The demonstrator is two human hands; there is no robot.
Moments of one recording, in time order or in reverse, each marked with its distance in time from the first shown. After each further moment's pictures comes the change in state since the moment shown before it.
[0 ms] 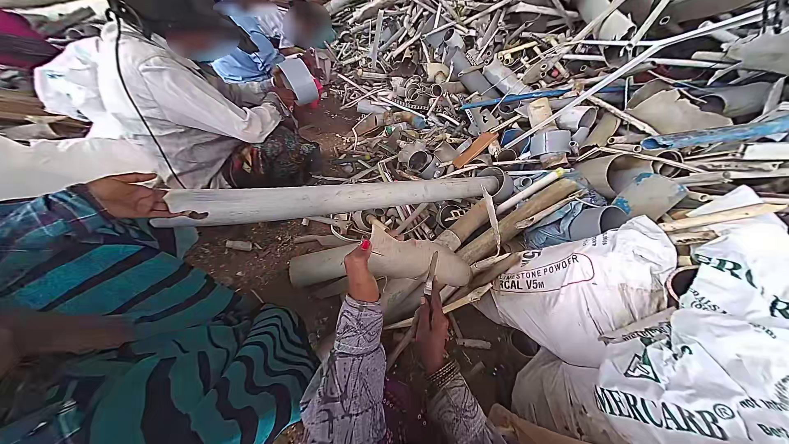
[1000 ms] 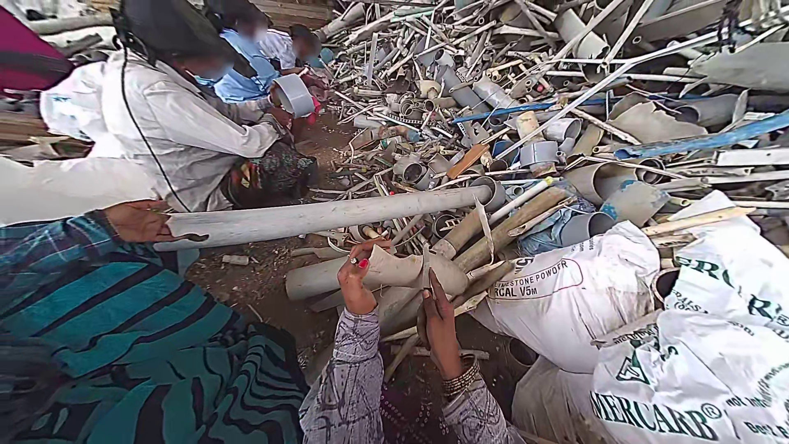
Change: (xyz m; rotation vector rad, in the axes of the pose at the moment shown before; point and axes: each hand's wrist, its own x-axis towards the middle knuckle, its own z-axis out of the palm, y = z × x) left_hand 0.005 -0.024 -0.002 -0.184 -0.232 0.310; right_hand 0.028 -0.066 -0.023 0.284 -0.184 0.175
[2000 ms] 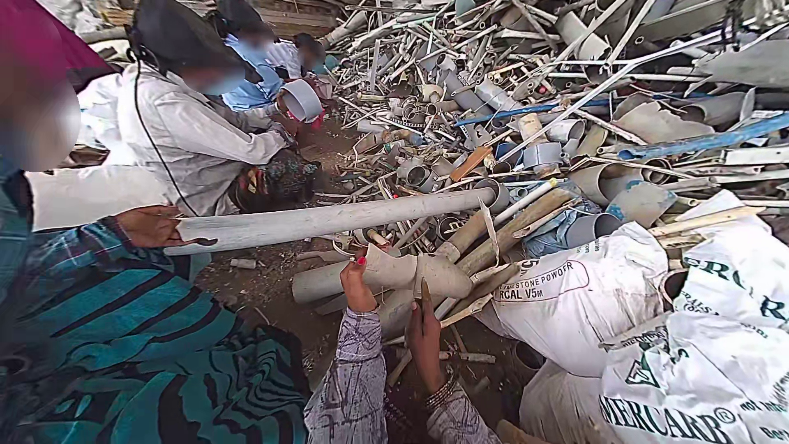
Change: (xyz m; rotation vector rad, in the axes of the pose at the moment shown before) left_hand -0.003 0.020 0.015 0.106 0.282 -0.213; right_hand -0.008 0.053 0.019 -0.272 0.121 -0.279
